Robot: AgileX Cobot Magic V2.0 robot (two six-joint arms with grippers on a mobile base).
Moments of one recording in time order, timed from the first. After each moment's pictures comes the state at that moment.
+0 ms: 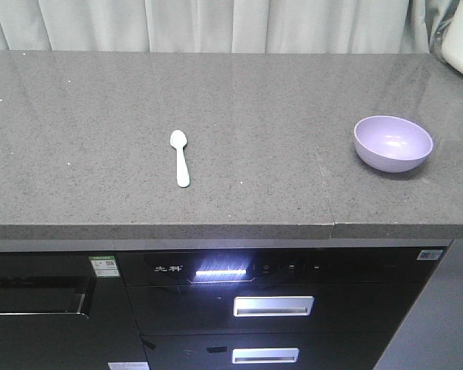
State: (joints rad) left arm -0.01 -0.01 0.03 -0.04 0.08 -0.10; right arm -0.06 -0.01 0.03 -0.16 0.06 0.12
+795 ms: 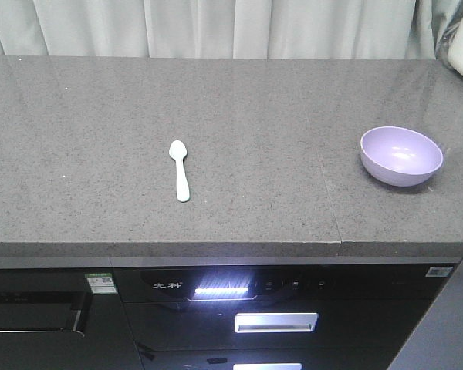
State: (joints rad) left arm -0.01 -0.01 0.03 -0.04 0.08 -0.10; right arm -0.06 -0.01 0.03 -0.16 0.06 0.12
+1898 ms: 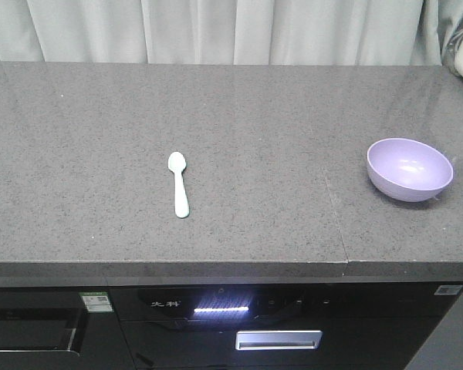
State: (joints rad) left arm -0.01 -0.01 0.03 -0.04 0.08 -0.10; right arm -0.06 -0.01 0.03 -0.16 0.06 0.12
